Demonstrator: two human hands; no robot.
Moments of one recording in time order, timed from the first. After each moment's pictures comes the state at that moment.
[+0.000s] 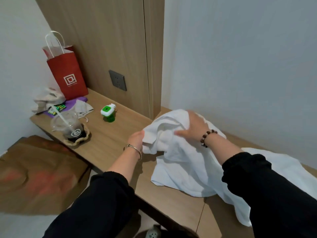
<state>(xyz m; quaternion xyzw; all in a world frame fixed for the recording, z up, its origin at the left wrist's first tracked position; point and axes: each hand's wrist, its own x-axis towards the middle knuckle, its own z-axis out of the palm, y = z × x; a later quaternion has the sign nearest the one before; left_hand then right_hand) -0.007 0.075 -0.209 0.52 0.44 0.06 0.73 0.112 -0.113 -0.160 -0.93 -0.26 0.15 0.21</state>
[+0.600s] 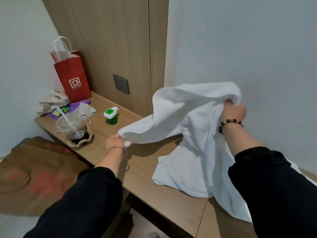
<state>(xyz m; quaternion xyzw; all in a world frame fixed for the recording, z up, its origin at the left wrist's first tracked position) -0.037 0.138 -0.209 0.77 0.52 0.06 0.37 0.141 -0.151 -0.096 -0.78 0.12 -0.13 0.60</state>
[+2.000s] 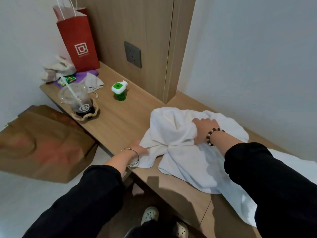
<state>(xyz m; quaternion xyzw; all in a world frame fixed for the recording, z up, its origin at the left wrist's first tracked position) -0.070 0.101 -0.279 0.73 0.41 -0.19 0.51 0.127 -0.100 -0.234 -0.91 -0.34 0.18 -0.12</state>
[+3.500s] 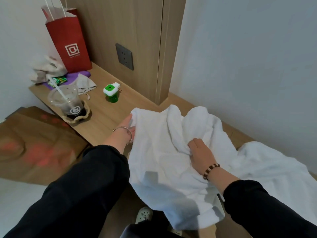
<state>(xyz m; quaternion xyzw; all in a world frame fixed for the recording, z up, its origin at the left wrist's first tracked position) -0.010 0.125 -0.238 0.27 0.55 0.05 0.79 0.058 -0.161 -0.263 -0.89 -0.43 0.03 0.12</state>
